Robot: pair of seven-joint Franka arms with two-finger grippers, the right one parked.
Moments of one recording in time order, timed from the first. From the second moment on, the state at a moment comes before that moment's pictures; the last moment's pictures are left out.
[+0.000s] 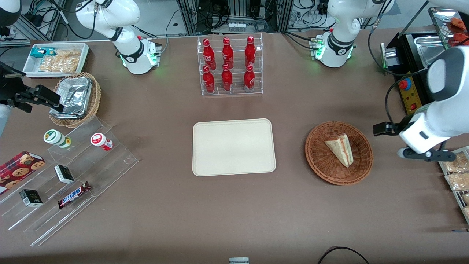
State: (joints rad) arm 0.03 0.25 -0.10 -1.57 0.04 1.62 0.03
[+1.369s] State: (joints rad) arm 0.01 0.17 -0.18 -2.19 0.03 2.29 -0.79
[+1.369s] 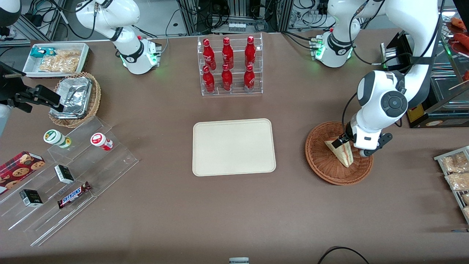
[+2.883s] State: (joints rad) arm 0.02 0.27 -0.18 -2.12 0.02 2.29 -0.69
